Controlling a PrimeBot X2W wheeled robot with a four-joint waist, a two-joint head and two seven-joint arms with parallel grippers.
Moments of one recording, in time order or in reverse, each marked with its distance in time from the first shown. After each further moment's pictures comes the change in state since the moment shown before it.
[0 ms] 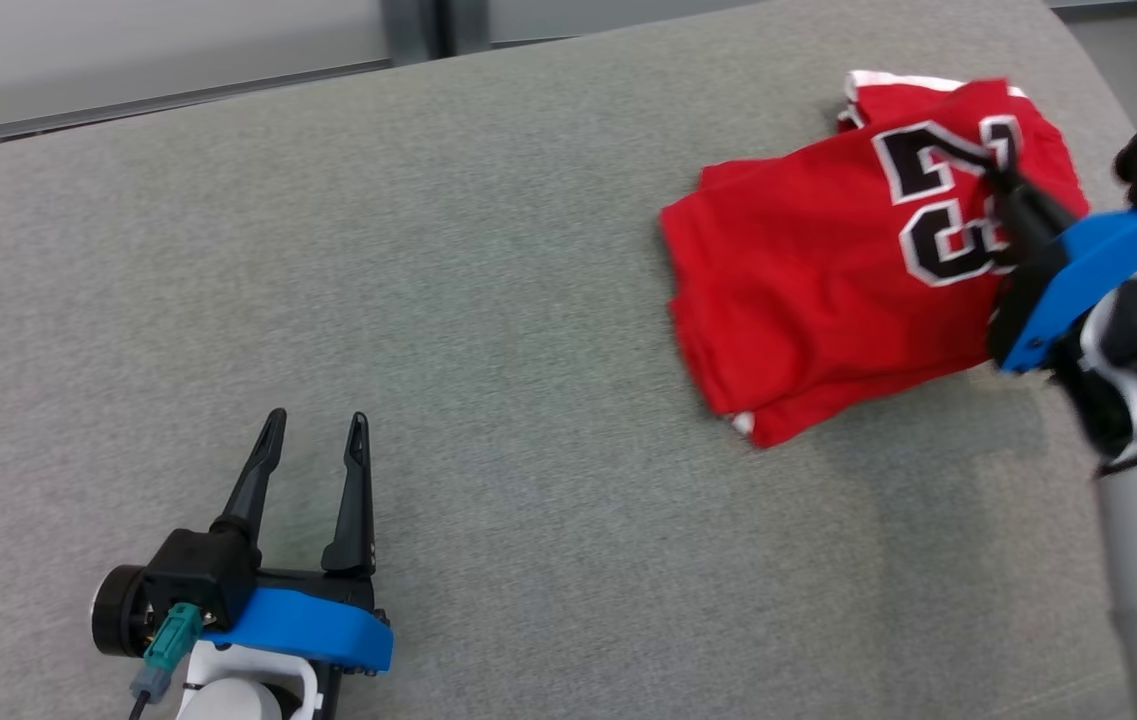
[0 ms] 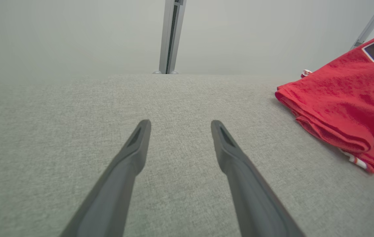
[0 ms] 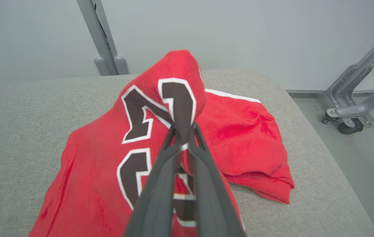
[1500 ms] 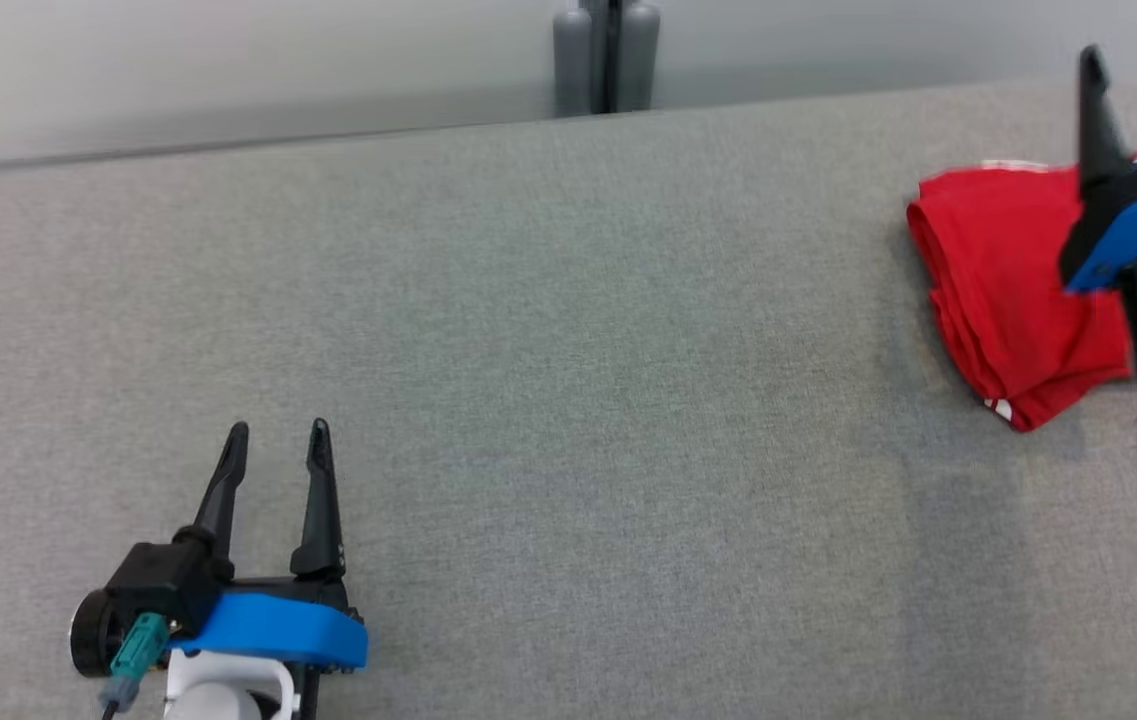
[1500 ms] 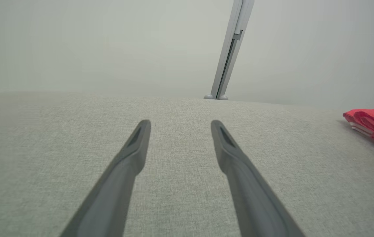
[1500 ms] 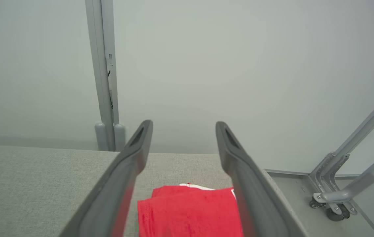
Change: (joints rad) left arm -0.015 0.001 0.022 0.065 -0.058 0.028 -0.056; right arm -0.186 -0.065 -0.099 0.206 -0.237 0.000 -0.264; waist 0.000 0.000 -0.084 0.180
